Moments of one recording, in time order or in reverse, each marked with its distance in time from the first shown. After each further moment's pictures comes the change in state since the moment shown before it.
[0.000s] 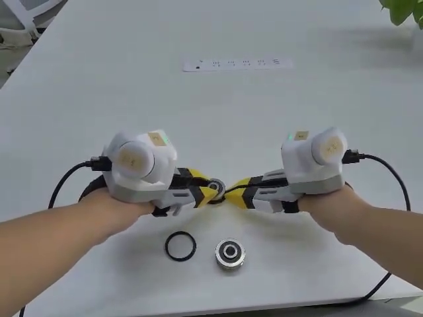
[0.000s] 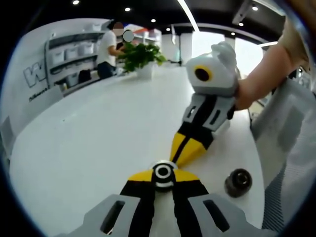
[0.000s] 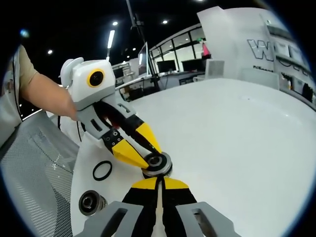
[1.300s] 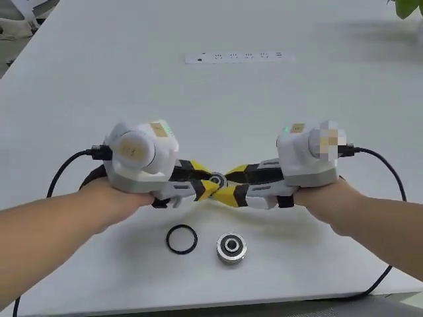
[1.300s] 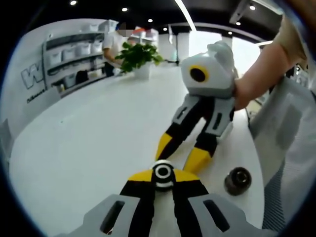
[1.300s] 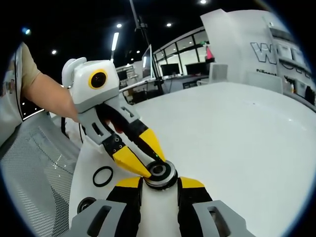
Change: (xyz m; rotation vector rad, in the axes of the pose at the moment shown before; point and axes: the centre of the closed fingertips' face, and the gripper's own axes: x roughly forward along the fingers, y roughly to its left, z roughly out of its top) left arm -0.001 -0.004 0.003 0.013 0.002 -0.020; right arm 0.011 0.005 0.009 -0.026 -0.030 0.027
